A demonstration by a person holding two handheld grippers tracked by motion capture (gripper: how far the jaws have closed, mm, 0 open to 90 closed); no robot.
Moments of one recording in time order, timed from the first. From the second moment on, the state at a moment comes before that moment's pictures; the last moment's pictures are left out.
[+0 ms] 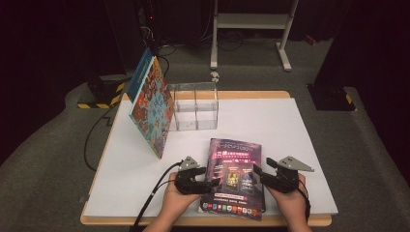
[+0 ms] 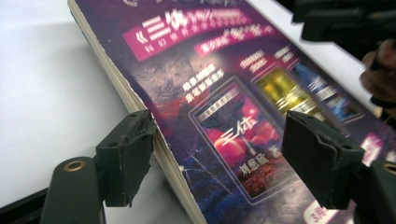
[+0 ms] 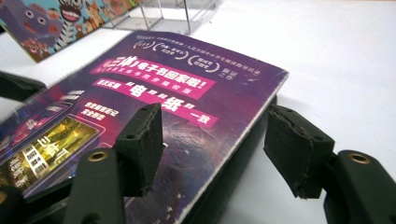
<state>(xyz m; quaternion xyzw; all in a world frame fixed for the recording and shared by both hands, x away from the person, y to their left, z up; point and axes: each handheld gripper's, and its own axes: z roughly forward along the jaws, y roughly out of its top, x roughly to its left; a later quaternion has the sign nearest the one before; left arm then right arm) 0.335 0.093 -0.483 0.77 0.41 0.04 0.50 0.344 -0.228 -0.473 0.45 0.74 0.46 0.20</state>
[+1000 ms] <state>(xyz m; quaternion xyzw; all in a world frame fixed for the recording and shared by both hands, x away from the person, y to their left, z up) 0.349 0.072 -0.493 0.76 0.42 0.05 0.50 0.348 -0.224 -0.488 0.48 0.75 0.45 0.08</state>
